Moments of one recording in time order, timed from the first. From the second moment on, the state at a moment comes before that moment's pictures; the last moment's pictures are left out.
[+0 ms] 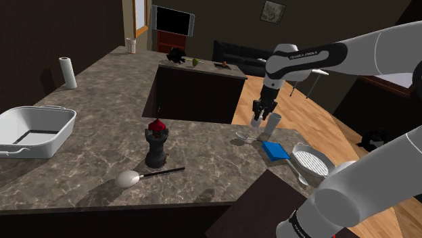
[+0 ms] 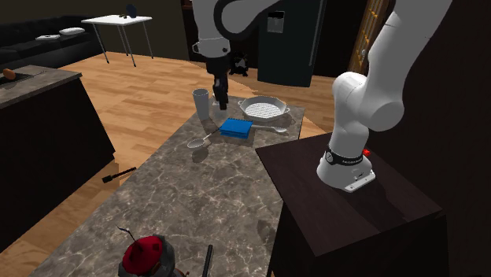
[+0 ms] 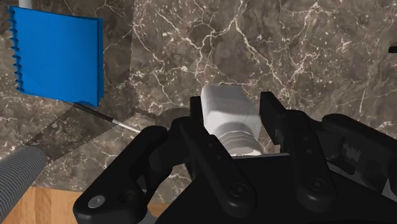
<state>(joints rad) -0.17 -0.27 -0.31 -2.31 -0.06 1.96 -0.07</state>
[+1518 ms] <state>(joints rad) -0.37 0.36 -0.48 -1.64 0.16 1.87 -0.52</state>
